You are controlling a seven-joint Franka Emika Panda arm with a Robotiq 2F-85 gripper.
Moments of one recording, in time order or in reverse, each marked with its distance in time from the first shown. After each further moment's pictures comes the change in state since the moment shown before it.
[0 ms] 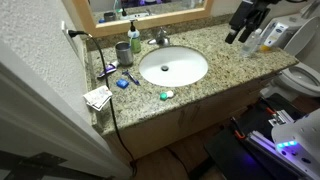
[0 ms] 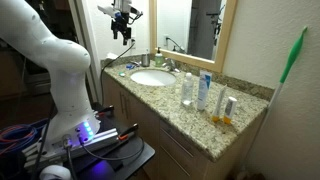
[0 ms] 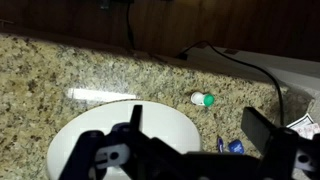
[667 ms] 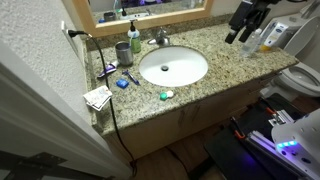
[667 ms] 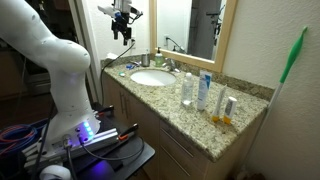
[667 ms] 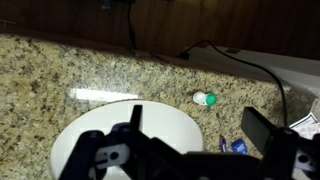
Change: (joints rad) arm -0.006 0.002 0.006 0.000 -0.013 0.002 0.018
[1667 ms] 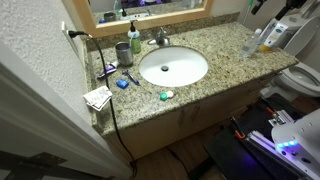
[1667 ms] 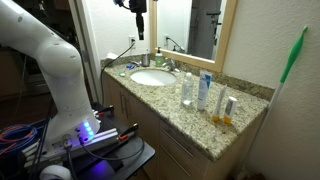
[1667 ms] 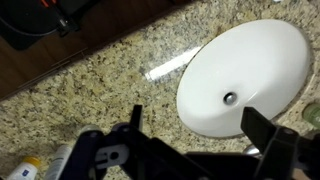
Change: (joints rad) arm -0.310 -0.109 -0.030 0.012 -0.191 -0.030 0.416
